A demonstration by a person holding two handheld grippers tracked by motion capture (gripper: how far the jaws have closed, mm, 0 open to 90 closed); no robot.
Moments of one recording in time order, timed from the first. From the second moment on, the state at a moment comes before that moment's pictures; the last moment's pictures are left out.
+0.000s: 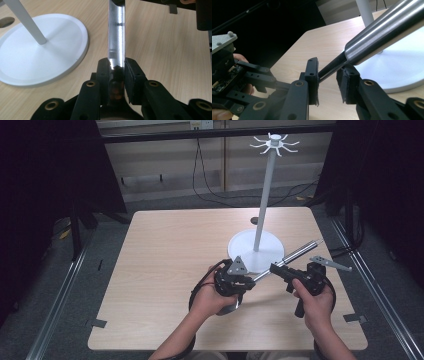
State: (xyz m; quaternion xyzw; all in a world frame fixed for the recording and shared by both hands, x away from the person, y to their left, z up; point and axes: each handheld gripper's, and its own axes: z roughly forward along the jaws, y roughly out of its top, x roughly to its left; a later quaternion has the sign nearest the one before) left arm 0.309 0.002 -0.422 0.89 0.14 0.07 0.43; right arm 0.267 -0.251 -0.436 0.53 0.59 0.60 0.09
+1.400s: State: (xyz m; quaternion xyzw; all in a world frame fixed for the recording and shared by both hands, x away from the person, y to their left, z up) left arm 0.308 -0.003 -0.400 0.85 0.17 0.05 0.50; right arm 0.275 -0.232 -0.378 0.48 0.57 0.66 0.11
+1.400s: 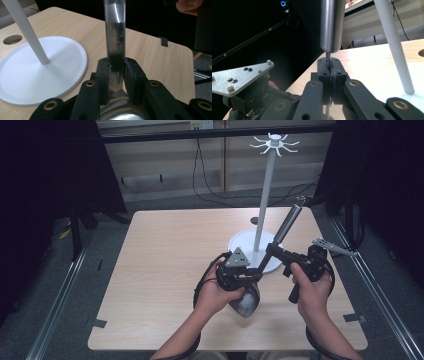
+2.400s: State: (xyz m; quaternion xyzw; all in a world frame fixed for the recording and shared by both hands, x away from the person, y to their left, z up) left arm 0.316 0.022 -0.412 0.82 0.21 0.01 0.54; right arm 0.279 -0.230 -0.378 0.44 0.61 0.64 0.13
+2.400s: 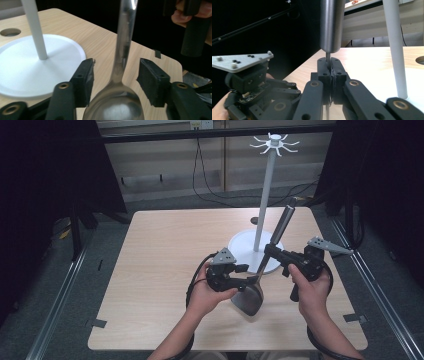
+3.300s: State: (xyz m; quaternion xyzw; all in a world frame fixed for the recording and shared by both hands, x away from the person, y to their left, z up) left arm 0.323 0.057 -0.439 0.81 0.27 0.05 0.52; right arm 0.281 -0.230 -0.368 0.41 0.65 0.62 0.15
